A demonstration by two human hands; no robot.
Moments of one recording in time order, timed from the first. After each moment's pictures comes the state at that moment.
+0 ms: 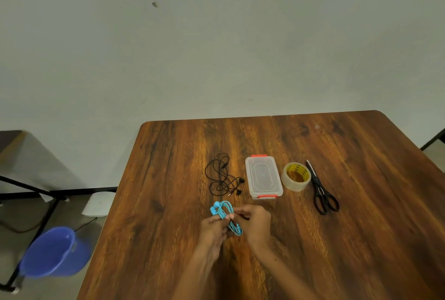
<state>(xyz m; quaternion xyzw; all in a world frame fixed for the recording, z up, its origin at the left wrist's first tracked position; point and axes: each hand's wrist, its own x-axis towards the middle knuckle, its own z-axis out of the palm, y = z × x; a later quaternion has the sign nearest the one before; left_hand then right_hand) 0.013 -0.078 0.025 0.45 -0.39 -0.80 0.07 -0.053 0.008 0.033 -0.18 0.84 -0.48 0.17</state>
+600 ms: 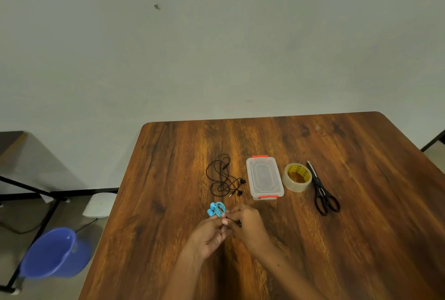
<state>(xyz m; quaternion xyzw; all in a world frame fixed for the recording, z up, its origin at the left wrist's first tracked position) 0.023 -0.098 0.033 0.38 -0.20 -0.90 0.02 -0.050 0.004 0.036 -0.36 0.85 -0.34 0.19</state>
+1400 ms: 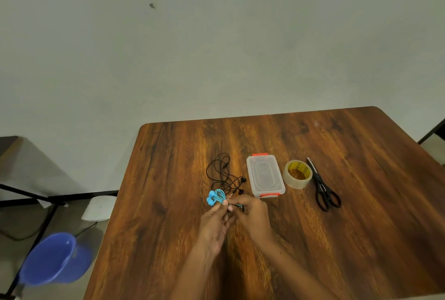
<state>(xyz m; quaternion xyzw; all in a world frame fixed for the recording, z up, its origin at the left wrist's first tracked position) 0.007 -0.088 0.044 0.38 -0.28 -0.87 0.14 -0.057 -0.004 0.044 -0.27 0.80 -0.52 0.15</state>
